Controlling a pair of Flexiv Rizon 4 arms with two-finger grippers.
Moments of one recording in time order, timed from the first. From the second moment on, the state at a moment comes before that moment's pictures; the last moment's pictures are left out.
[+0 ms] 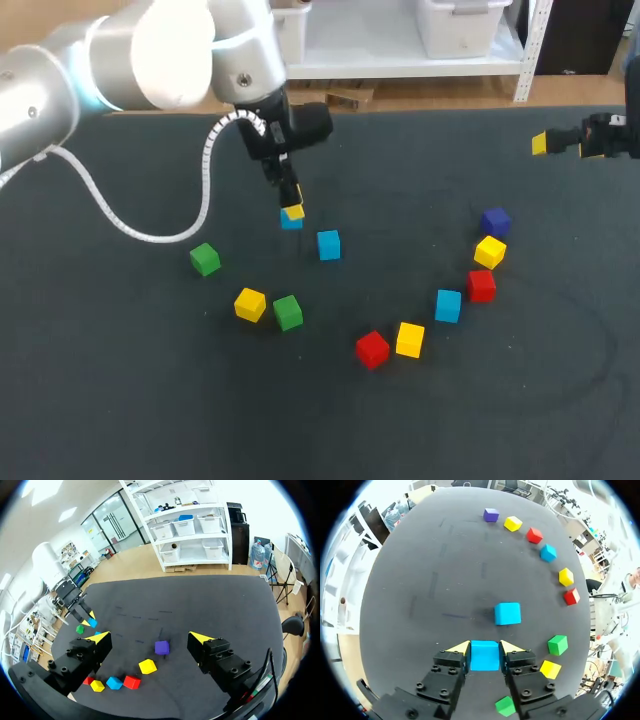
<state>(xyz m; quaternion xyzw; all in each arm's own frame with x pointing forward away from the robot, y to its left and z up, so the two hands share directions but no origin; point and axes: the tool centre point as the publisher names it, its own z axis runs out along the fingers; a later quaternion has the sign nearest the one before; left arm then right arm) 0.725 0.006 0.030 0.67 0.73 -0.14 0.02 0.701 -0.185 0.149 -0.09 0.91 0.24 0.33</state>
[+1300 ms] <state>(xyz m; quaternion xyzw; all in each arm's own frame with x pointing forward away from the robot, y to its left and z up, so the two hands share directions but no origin) 0.688 -0.004 0.013 0.67 0.73 -0.13 0.02 0.701 -0.185 0.149 -0.09 0.91 0.24 0.33</state>
